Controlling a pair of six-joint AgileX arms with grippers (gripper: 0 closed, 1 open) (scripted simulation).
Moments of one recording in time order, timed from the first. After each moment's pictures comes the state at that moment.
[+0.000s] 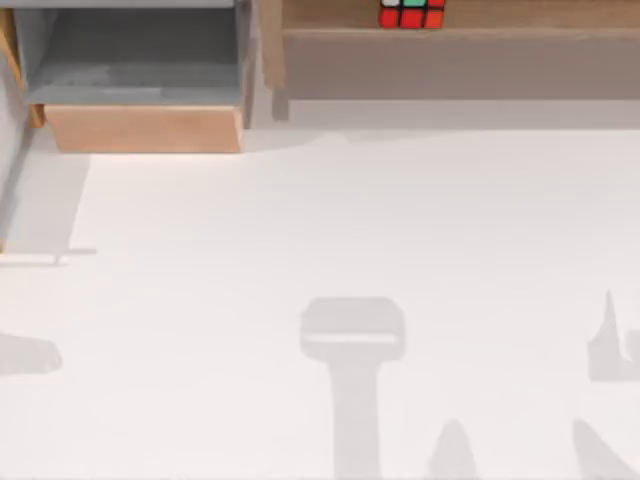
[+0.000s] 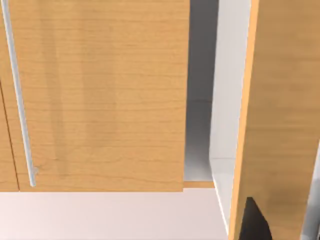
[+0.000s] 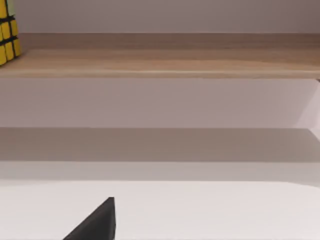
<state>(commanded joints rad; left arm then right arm) 0.66 2.02 0.52 1.49 0.70 1.59 0.00 0.00 0.00 0.00 0.00 0.00</state>
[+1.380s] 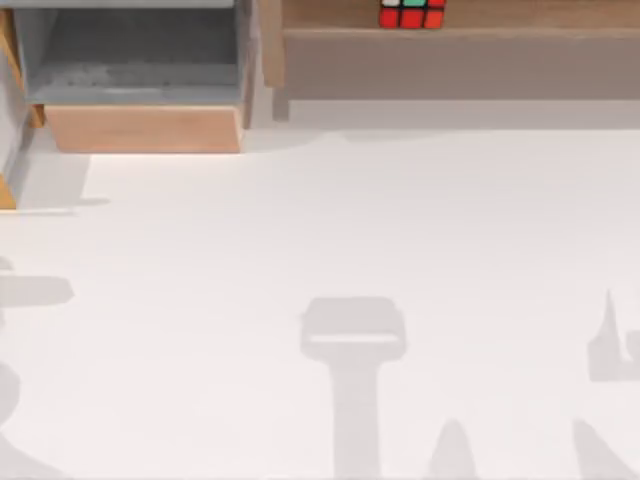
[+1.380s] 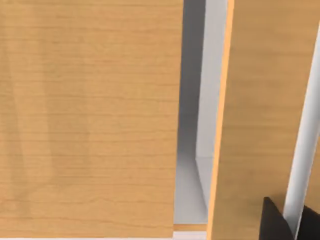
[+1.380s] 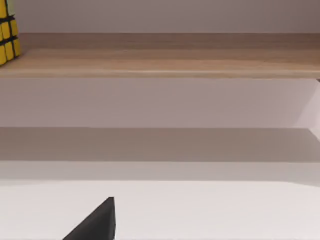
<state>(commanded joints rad) 0.54 2.13 0.73 1.36 0.58 1.58 0.00 0.00 0.00 0.00 0.00 0.00</state>
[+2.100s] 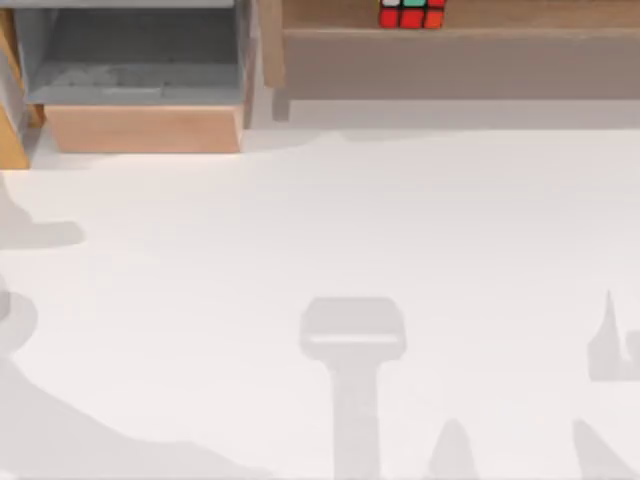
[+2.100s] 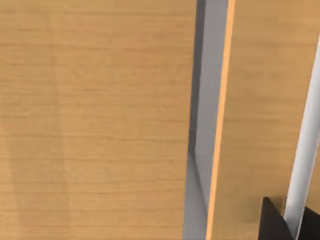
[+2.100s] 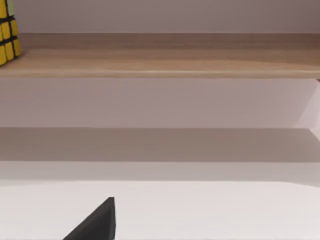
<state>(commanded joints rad) 0.46 2.23 0.97 1.22 0.50 1.57 0.00 0.00 0.00 0.00 0.00 0.00</state>
